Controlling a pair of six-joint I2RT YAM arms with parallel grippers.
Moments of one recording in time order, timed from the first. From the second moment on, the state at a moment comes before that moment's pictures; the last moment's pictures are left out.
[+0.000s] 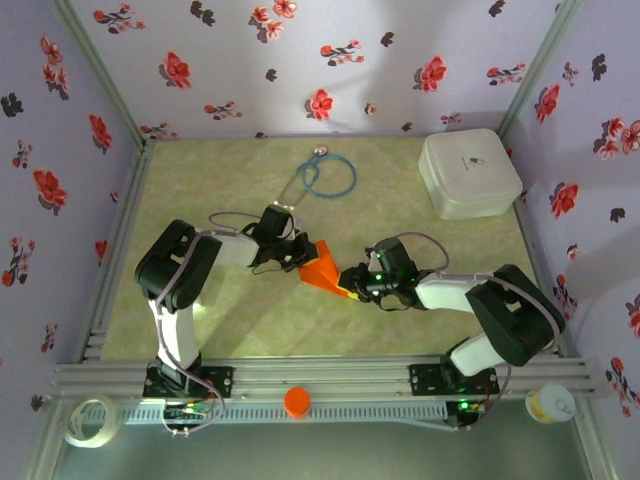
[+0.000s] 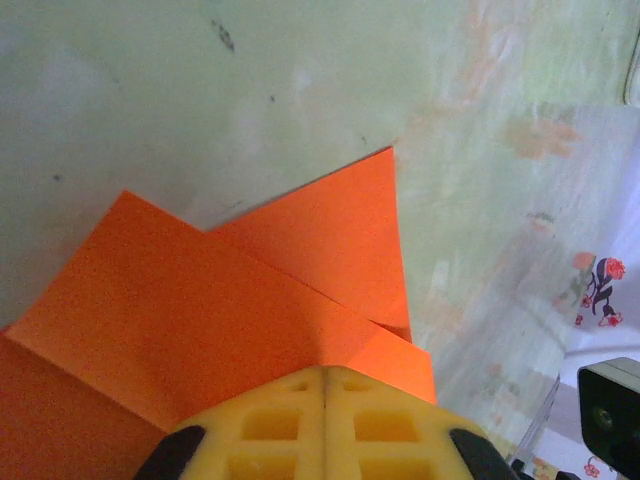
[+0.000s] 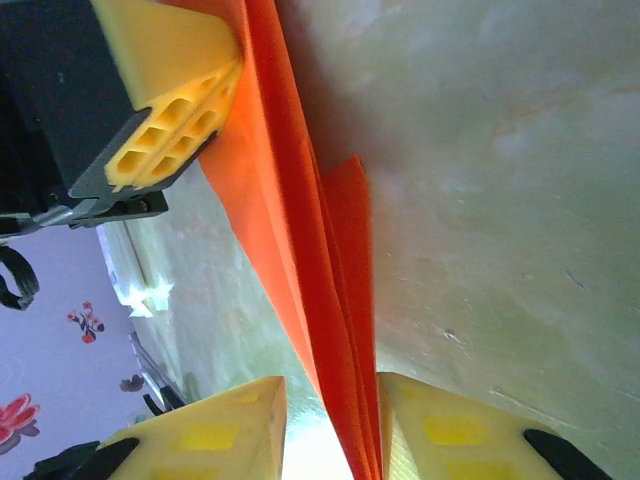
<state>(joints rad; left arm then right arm) -0.58 1.92 0.91 0.13 0.54 -0.94 0.61 1.48 0.46 0.24 -0.55 1.09</state>
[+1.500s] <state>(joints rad) -0.62 1.17 0.75 -0.08 0.18 -0.57 0.70 1.09 0.61 -0.30 -0.15 0.63</state>
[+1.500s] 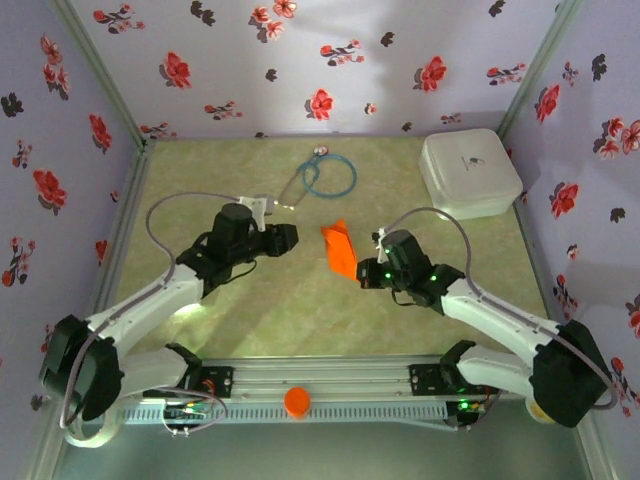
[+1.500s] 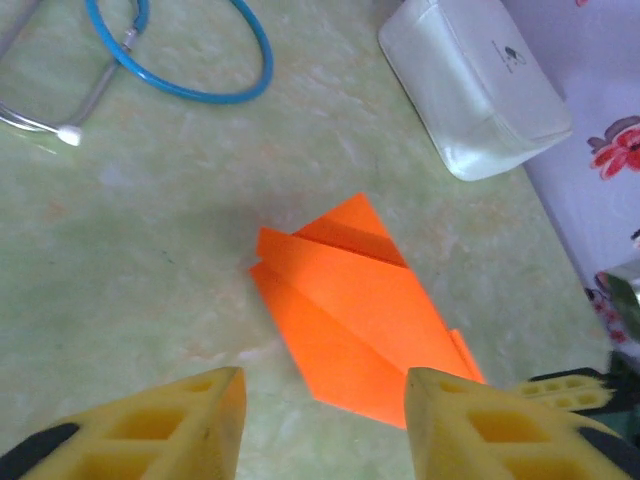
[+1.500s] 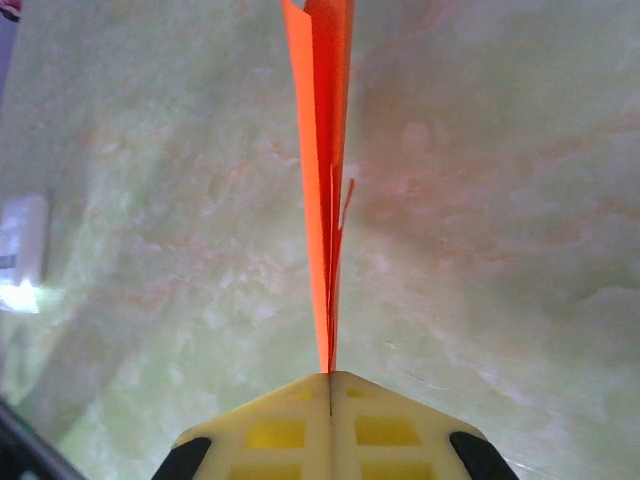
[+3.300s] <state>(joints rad) -0.45 1.10 0.65 -0.22 0.21 -0.62 0.68 1.56 0.78 -0.17 -0.35 0.68</state>
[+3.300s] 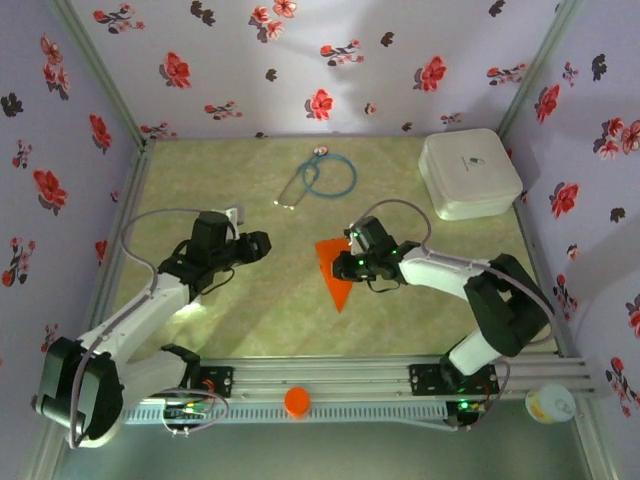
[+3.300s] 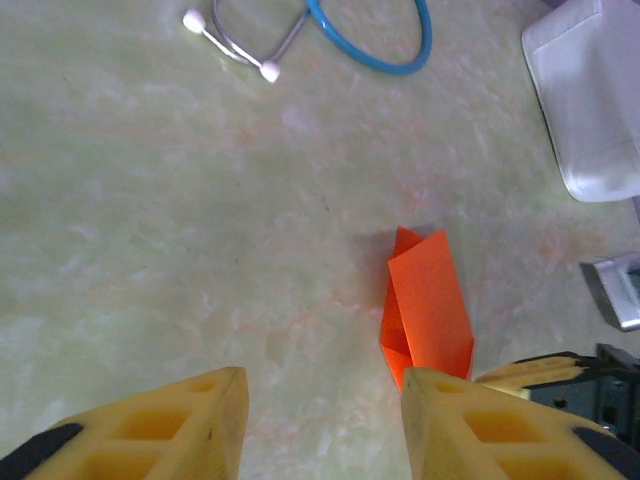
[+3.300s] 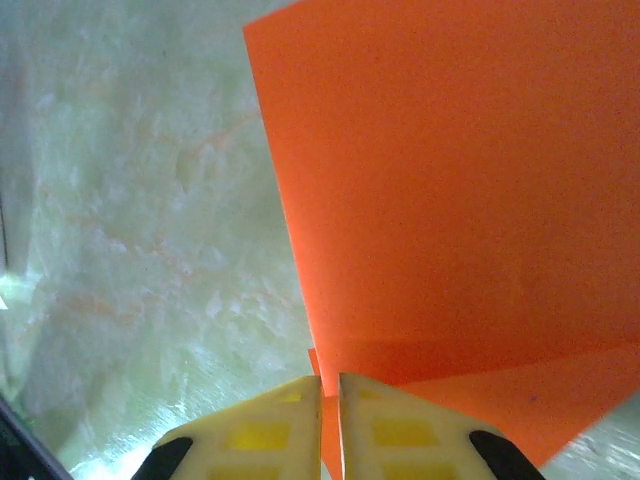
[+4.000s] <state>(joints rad) -0.45 1.13 0.70 -0.30 0.31 -0.70 0.75 1.60 0.66 0.00 -0.25 1.18</state>
